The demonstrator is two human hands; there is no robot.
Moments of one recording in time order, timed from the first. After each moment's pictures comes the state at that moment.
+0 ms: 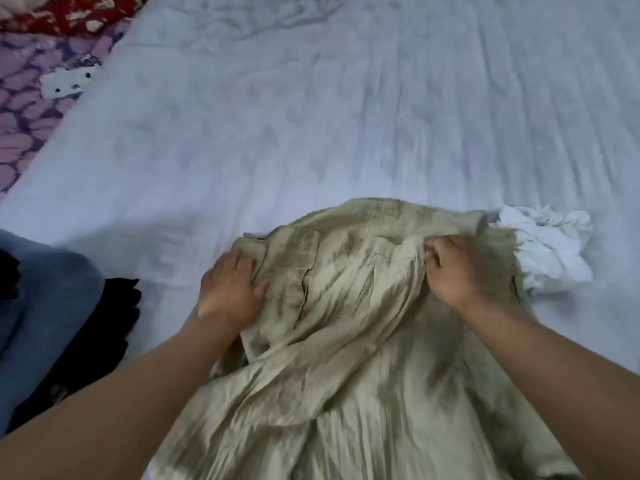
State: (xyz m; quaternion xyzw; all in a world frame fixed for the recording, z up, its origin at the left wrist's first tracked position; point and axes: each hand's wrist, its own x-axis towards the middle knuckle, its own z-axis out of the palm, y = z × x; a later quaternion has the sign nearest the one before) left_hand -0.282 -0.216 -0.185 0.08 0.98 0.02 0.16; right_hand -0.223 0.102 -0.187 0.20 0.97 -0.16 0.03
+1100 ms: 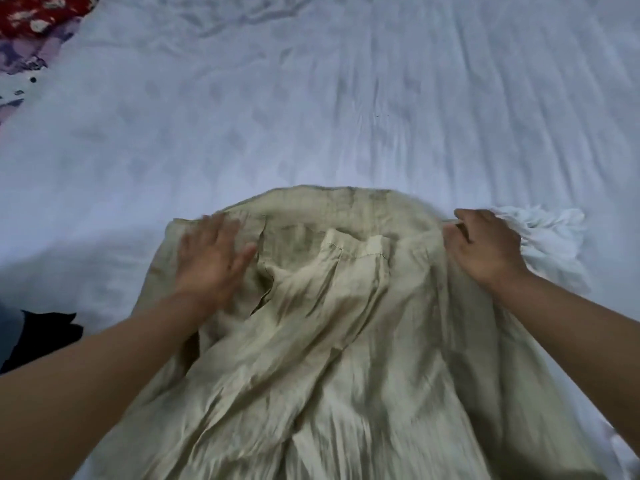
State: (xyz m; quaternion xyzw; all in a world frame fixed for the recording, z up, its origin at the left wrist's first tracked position) left_hand -0.340 -0.183 -0.193 0.13 0.98 0.08 0.10; right_hand -0.247 0.175 -0.189 0.24 0.96 -0.16 0.00
